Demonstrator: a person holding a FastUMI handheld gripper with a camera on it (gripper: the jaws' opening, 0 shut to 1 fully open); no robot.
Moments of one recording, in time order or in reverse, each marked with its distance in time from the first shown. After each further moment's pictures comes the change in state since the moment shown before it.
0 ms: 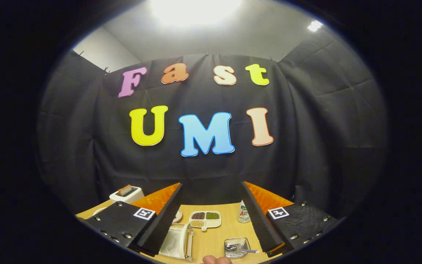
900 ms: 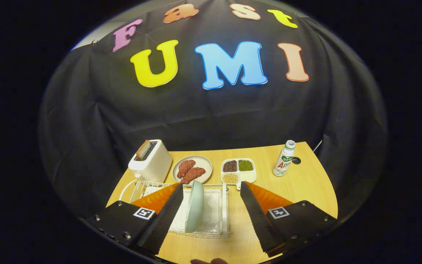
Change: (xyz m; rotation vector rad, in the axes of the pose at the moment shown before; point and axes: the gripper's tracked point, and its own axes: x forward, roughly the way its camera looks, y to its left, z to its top) arm 0.051 0.107 -0.080 0.047 0.650 0.125
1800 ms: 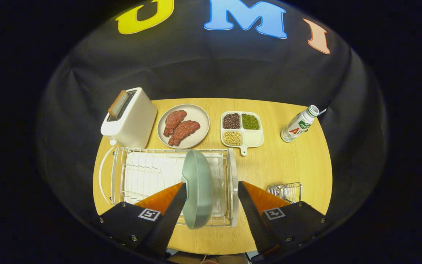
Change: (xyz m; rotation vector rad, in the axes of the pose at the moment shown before) arm 0.081 0.029 -0.057 -0.057 0.467 -0.136
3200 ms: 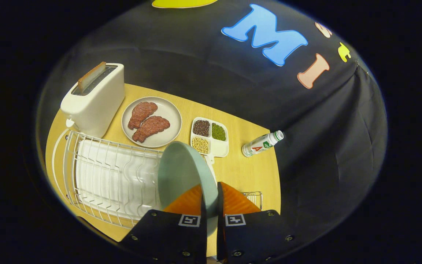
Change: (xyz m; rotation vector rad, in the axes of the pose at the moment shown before) arm -0.006 0.006 0.019 -0.198 -0.069 -0.469
